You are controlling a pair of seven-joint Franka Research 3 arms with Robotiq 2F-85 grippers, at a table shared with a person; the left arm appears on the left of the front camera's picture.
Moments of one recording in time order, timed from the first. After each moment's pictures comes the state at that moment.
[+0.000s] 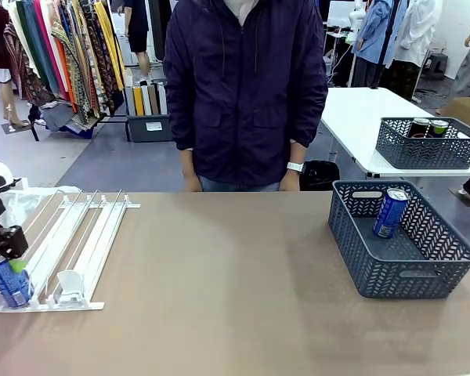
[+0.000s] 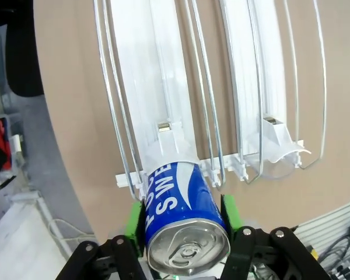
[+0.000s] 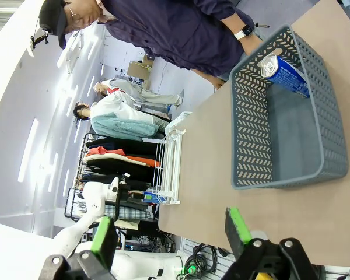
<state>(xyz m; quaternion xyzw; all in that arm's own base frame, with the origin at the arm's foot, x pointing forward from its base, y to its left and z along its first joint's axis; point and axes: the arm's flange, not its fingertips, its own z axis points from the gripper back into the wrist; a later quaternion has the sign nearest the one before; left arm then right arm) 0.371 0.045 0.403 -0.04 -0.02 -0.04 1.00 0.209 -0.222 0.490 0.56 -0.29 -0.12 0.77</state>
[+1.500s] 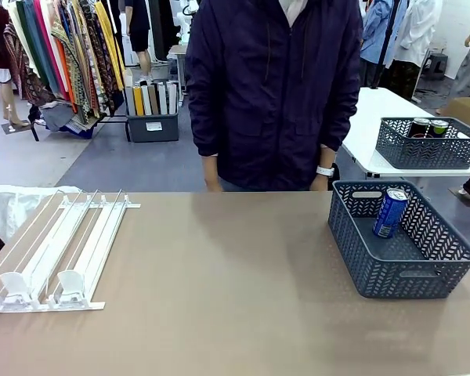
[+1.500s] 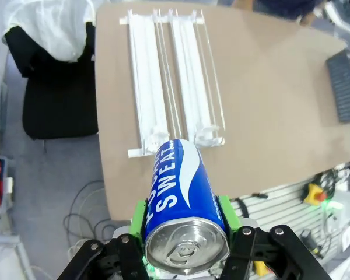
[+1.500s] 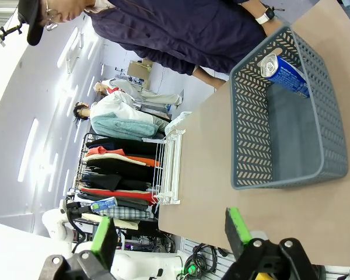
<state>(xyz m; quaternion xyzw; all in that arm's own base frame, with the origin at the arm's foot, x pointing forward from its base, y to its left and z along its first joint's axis) 0.219 0.119 0.635 -0.14 -0.23 0.00 0.96 0.209 -0.222 0.490 0.56 -0.29 -0.12 0.77</state>
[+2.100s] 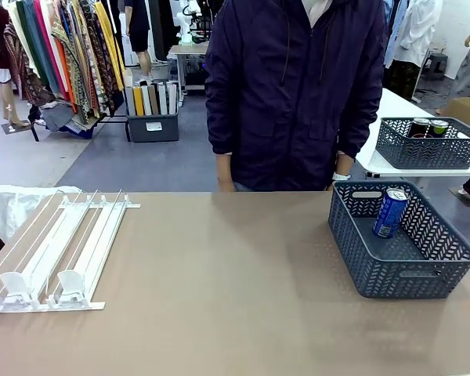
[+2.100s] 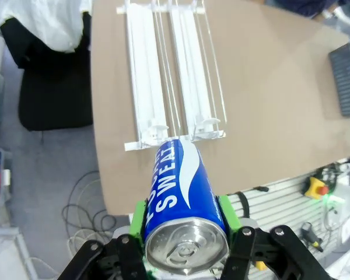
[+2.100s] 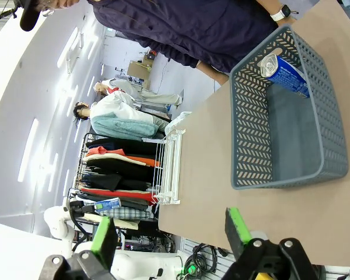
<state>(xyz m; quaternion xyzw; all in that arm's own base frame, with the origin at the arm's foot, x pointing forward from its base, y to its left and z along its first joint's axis) 0.239 0.106 0.618 -0.13 -0.19 -0.01 0.97 0.209 -0.222 0.490 0.56 -0.29 -0.12 0.77</state>
